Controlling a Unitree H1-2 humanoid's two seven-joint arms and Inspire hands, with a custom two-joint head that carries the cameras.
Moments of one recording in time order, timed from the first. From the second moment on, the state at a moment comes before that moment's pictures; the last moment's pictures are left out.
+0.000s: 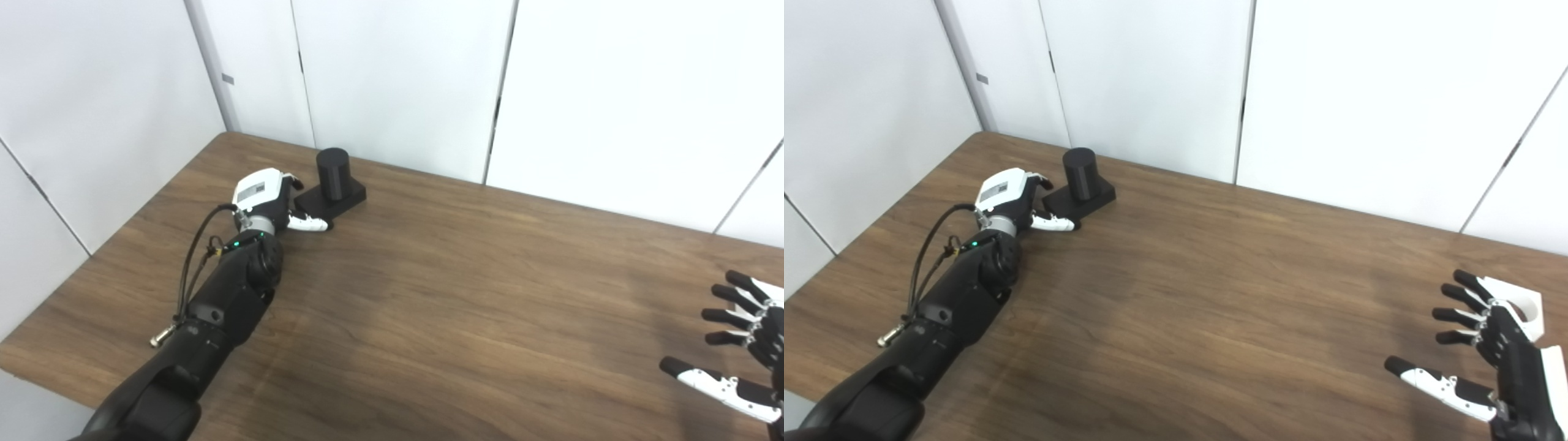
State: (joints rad) left arm -0.43 0.49 -0.12 0.40 0.69 0.46 0.05; right arm 0.05 -0.19 -0.07 -0.35 -0.18 0.08 0.01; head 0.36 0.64
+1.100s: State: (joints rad) left arm -0.36 0.52 -0.09 0.36 0.61 0.31 0.06; right arm 0.05 -0.19 -0.10 -0.35 -0.15 0.07 0.01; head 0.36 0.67
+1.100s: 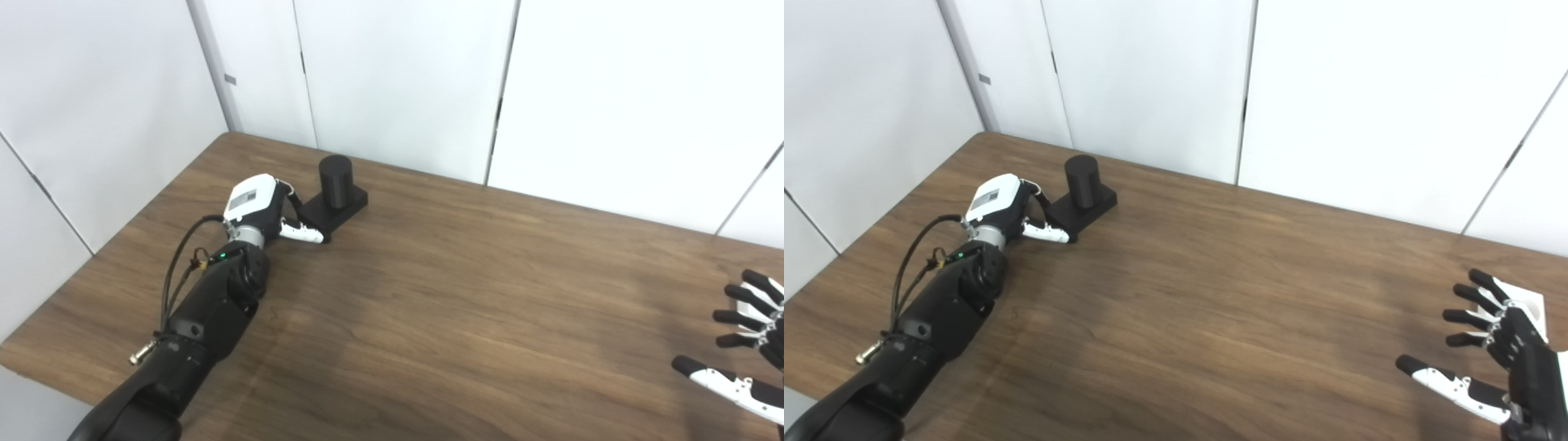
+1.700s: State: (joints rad) left arm -0.29 0.52 -0.14 0.25 0.52 0.14 -0.01; right arm 0.05 -0.18 -0.10 -0.35 -0.17 0.07 0.00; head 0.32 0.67
